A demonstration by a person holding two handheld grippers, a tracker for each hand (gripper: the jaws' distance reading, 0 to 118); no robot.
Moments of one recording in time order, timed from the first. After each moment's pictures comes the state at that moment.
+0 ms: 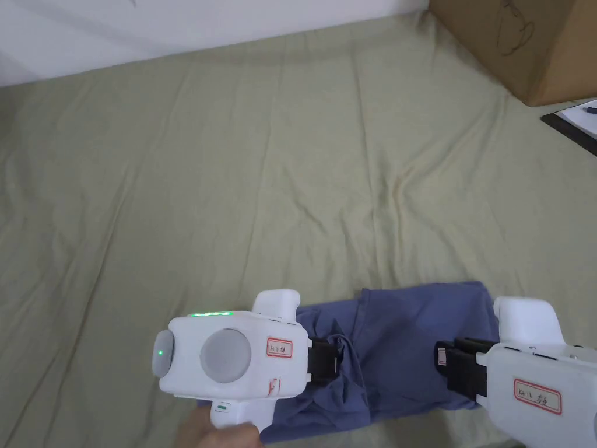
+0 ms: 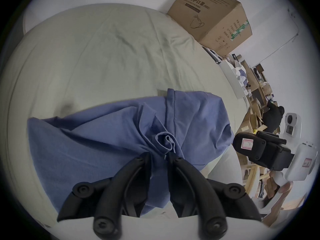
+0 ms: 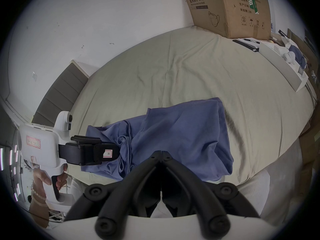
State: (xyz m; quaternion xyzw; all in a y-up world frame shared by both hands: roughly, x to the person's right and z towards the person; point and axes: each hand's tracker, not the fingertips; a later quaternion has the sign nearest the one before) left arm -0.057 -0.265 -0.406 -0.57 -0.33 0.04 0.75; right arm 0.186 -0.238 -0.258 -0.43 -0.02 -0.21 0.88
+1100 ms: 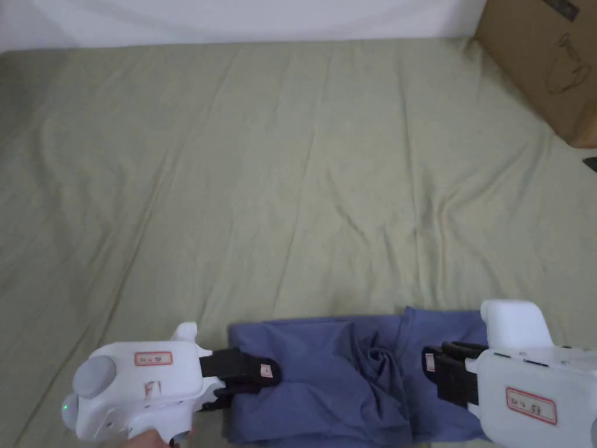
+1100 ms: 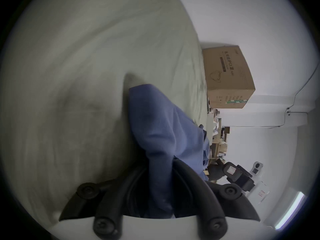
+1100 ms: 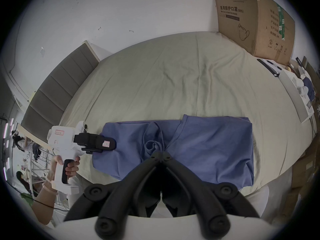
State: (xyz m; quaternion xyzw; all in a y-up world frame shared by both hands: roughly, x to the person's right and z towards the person) left arm -0.235 -0.363 -0.460 -0.60 -0.29 0.41 0.63; right arm 0.118 -0.213 -0.304 -0.45 0.03 -0.13 0.88
